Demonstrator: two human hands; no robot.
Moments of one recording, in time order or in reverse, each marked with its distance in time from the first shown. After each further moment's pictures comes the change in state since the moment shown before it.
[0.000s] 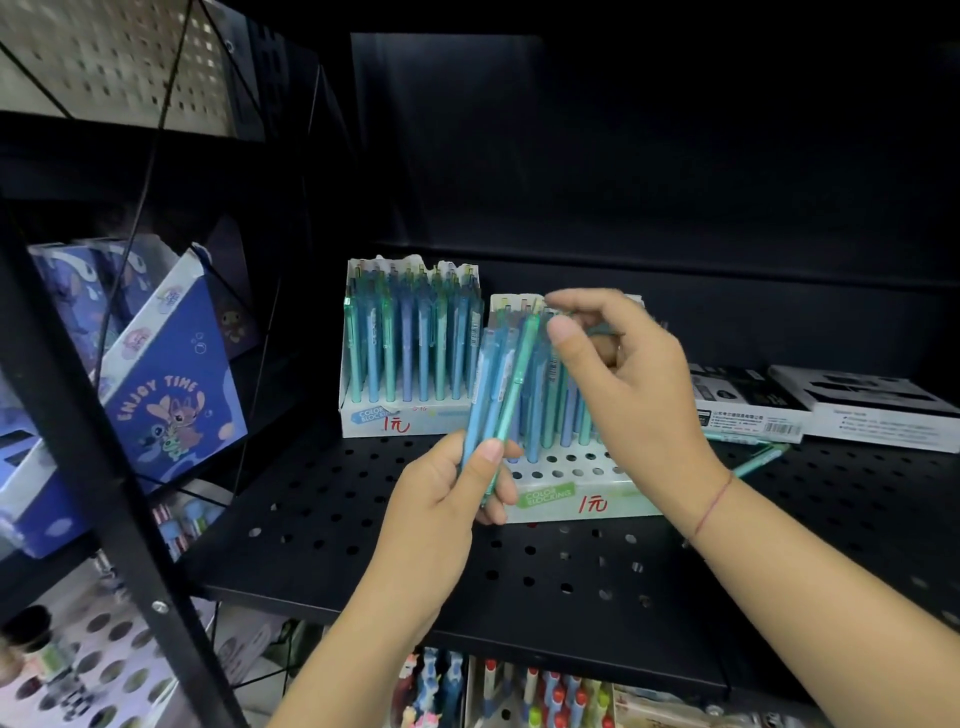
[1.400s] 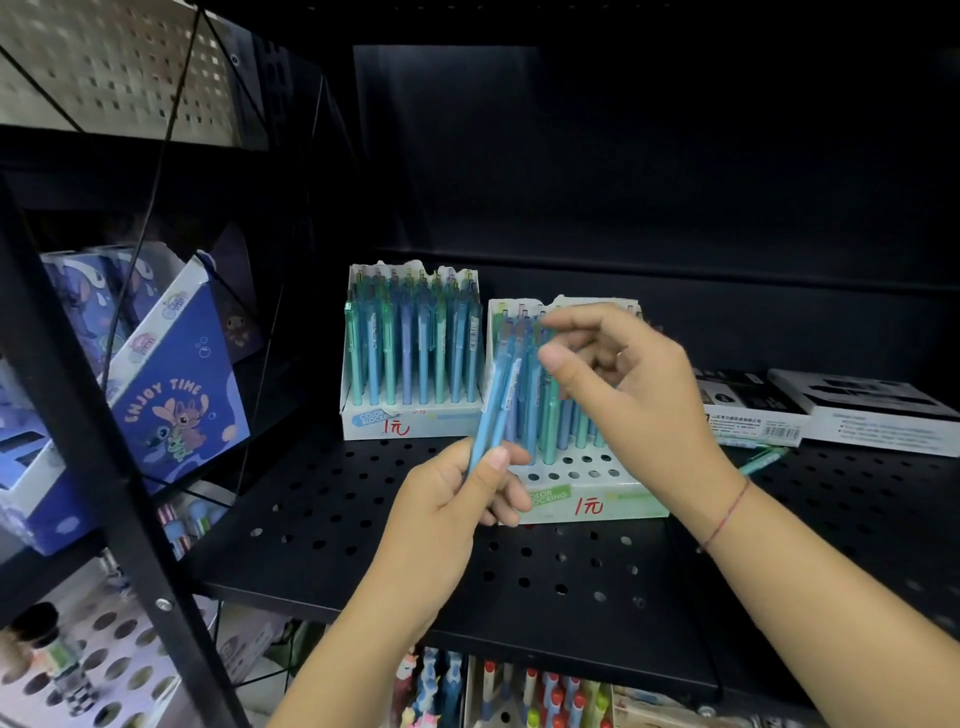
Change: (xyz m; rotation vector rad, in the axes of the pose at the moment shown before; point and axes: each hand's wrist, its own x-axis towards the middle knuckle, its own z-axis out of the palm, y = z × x) left_hand -0.001 0.000 0.001 0.013 -0.060 0.006; right_hand -0.003 -0.002 -0.012 0.090 -0.125 0.015
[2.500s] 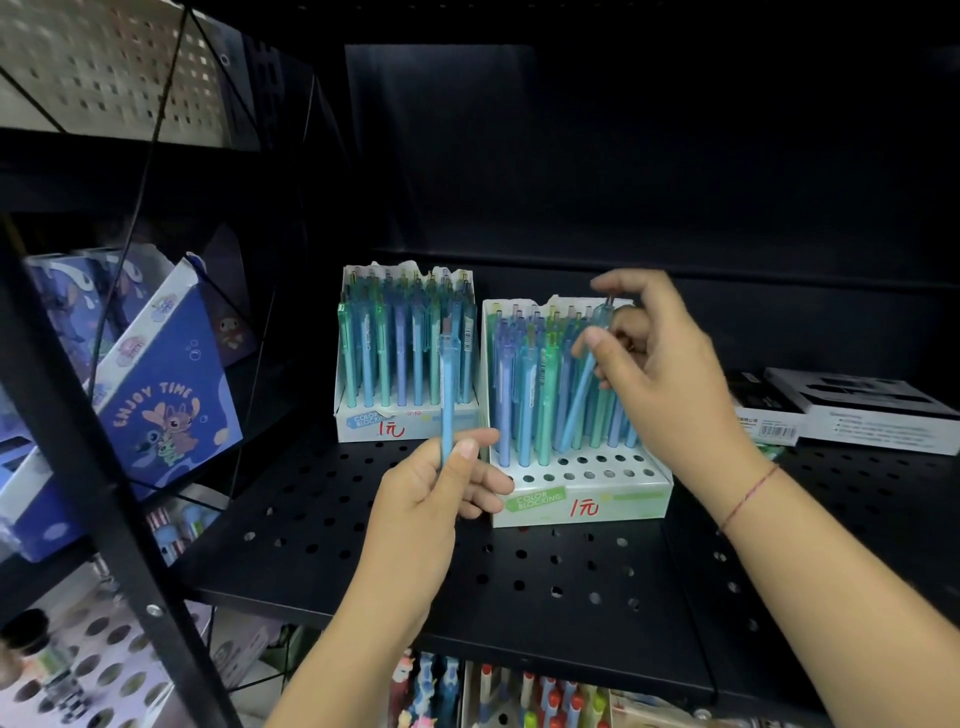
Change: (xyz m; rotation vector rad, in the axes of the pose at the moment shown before) left_hand 0.002 -0.003 -0.001 -0.056 0.138 -0.016; right_hand 0.009 0.010 -0.021 -0.259 0.053 0.001
